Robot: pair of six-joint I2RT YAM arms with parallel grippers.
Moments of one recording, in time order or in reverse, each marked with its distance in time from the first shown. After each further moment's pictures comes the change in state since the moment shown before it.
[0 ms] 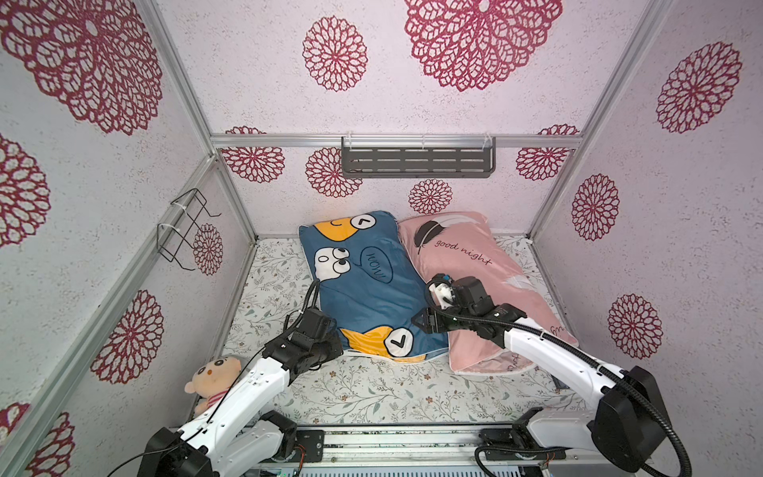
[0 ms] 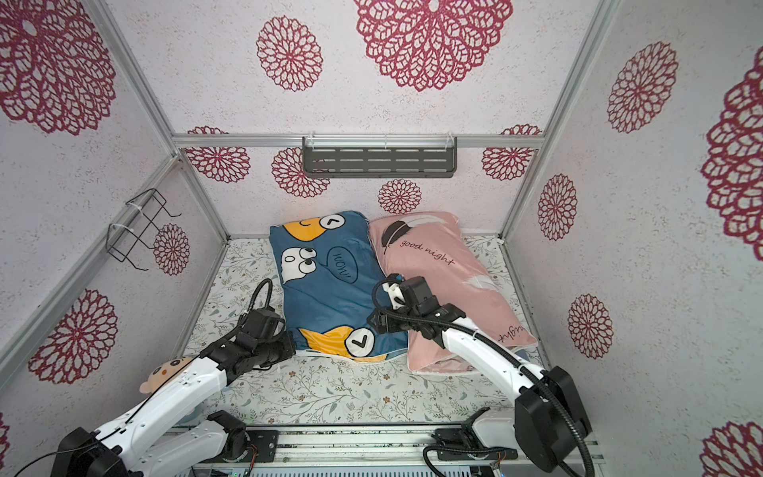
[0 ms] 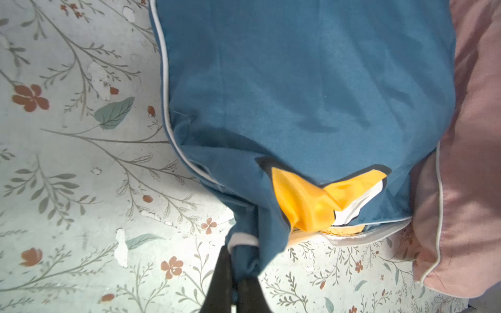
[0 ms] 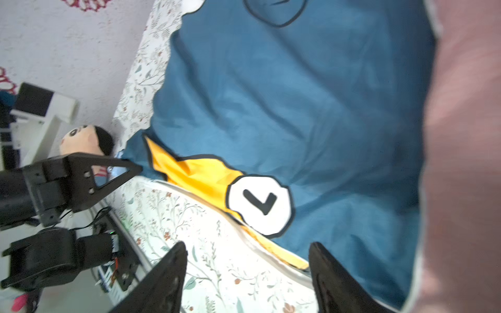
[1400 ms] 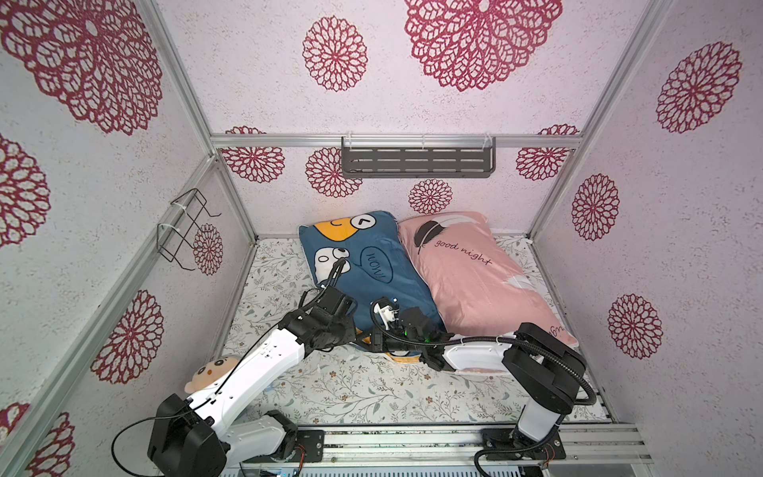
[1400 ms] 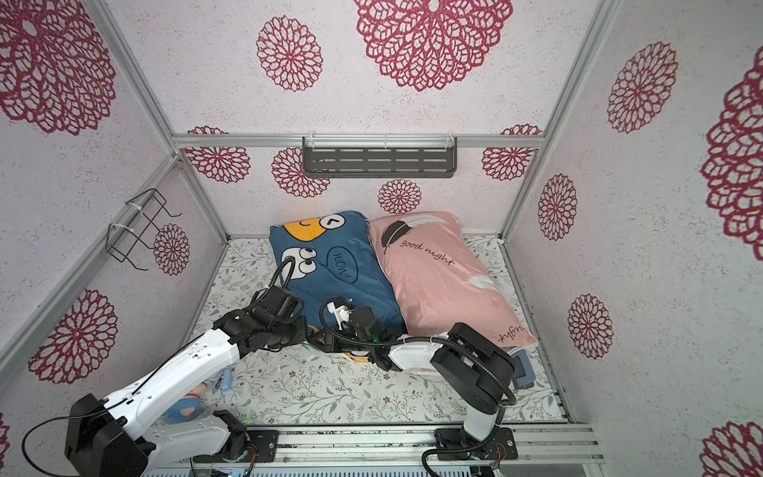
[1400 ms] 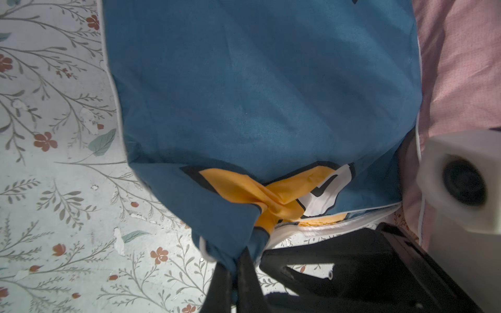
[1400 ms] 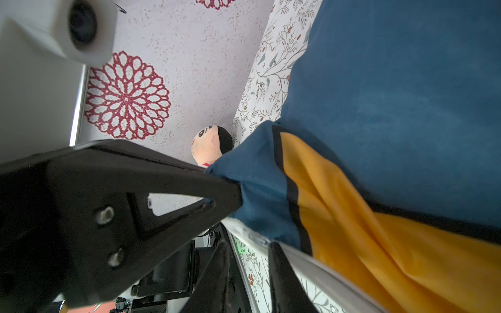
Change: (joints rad) left arm -0.127 0.193 0.333 -0.227 -0.100 0.029; right arm 0.312 0.436 -0.094 1.002 -0.104 0.542
